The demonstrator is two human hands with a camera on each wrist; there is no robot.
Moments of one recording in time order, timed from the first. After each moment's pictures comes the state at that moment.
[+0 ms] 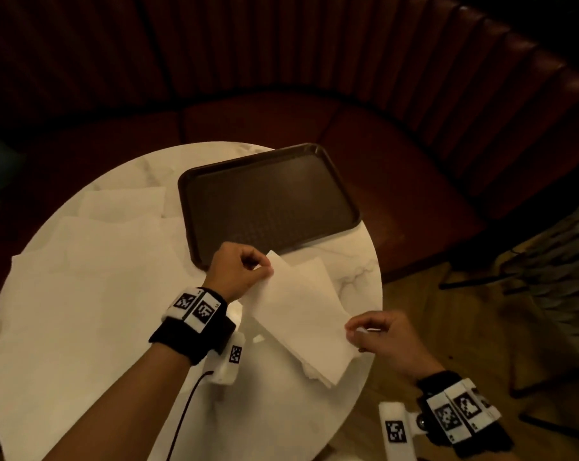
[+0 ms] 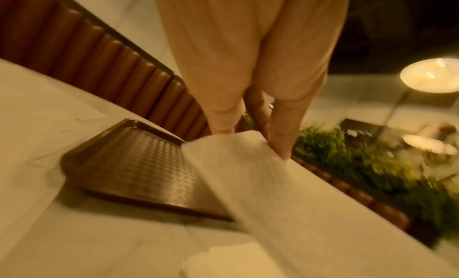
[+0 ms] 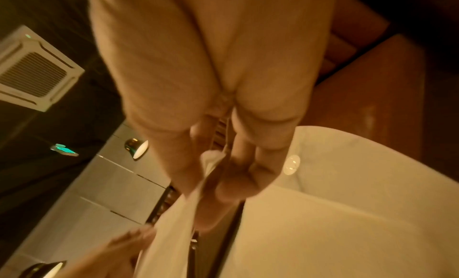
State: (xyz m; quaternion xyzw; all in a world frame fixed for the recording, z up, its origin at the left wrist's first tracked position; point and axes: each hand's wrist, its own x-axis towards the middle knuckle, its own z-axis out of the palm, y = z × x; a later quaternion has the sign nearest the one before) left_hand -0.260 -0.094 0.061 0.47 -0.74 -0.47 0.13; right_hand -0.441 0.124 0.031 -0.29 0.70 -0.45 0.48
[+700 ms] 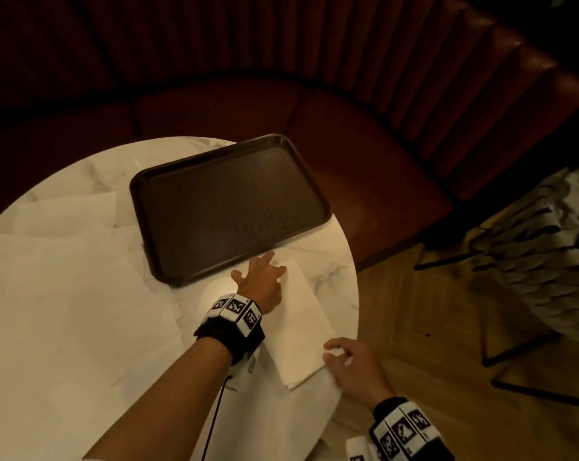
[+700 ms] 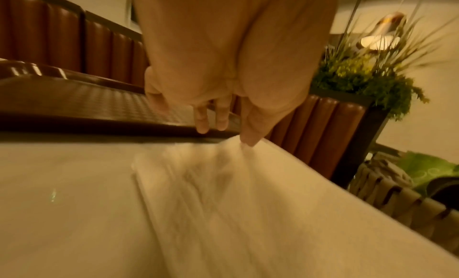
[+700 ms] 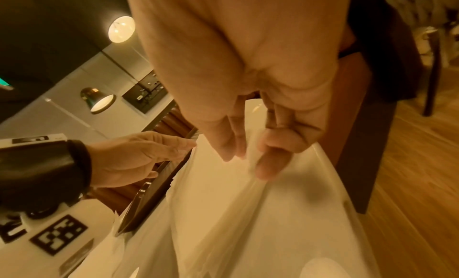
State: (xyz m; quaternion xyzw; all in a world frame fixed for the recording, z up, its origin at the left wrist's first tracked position) left_hand -0.345 -0.074 -0.011 0.38 -0.86 -0.29 -0.16; right_hand -0.420 0.143 -0.040 -0.19 0.81 -0.32 0.45
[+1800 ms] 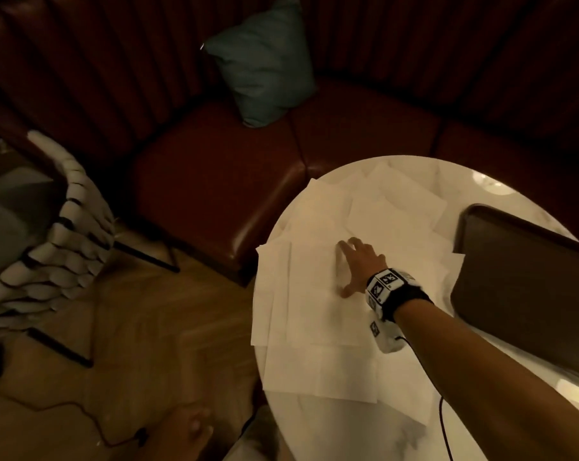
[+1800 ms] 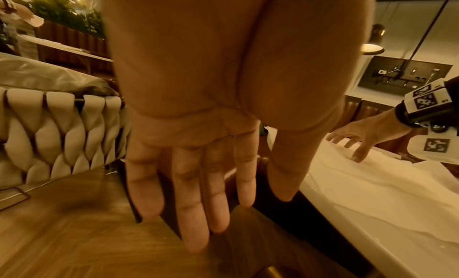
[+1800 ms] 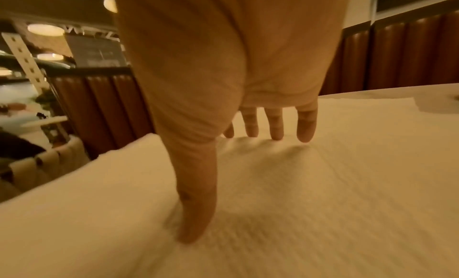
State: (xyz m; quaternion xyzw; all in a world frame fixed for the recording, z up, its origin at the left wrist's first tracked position) left_hand 0.192 0.099 -0.033 0.77 -0.39 -0.50 0.04; right_hand -0.068 -0.219 -0.030 -0.78 0.55 0.23 0.21
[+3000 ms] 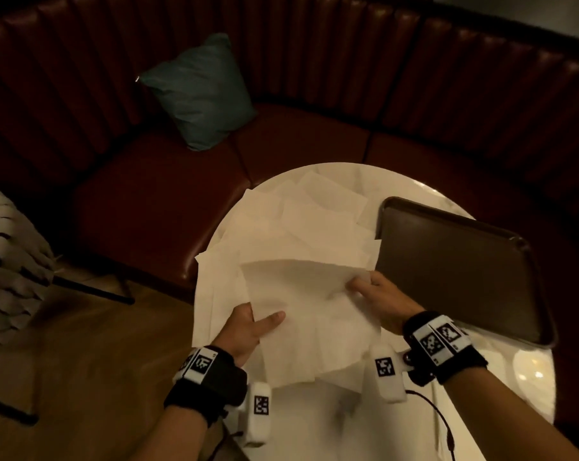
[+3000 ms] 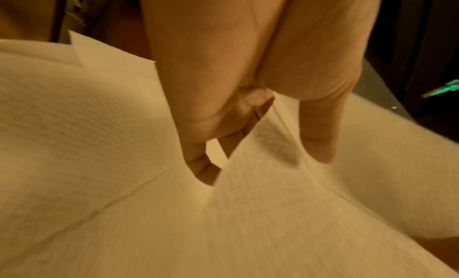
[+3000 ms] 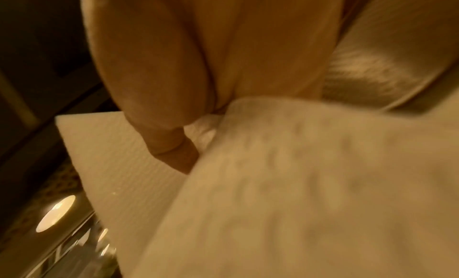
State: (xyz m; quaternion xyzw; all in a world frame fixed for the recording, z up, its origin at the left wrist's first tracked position) left_hand 0.034 -0.051 0.011 0.56 -0.25 -0.69 0.38; right_hand -0.198 -0.114 0.074 -0.48 0.57 -0.20 0.63
